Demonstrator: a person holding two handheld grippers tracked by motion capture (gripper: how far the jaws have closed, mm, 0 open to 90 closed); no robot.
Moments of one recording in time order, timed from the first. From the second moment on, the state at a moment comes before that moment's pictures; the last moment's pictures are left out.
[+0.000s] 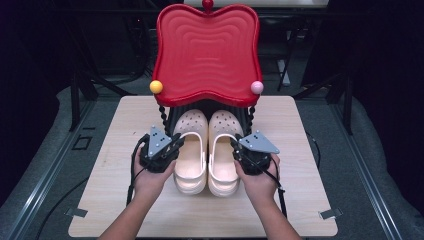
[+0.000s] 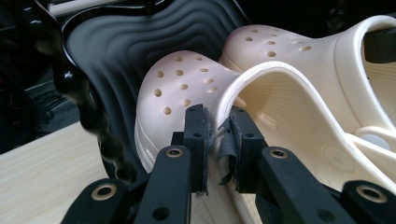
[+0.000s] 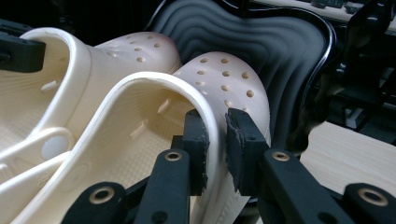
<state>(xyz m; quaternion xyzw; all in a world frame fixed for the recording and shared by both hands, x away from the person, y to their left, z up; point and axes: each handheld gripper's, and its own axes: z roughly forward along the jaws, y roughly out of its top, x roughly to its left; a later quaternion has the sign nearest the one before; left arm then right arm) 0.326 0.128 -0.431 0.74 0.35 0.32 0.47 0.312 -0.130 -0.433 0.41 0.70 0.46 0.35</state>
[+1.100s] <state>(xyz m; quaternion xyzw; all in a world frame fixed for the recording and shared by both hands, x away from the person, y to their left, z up) 0.368 0.121 -0.436 0.73 0.36 0.35 0.46 0.363 -0.121 -0.437 0.41 0.69 0.45 0.39</state>
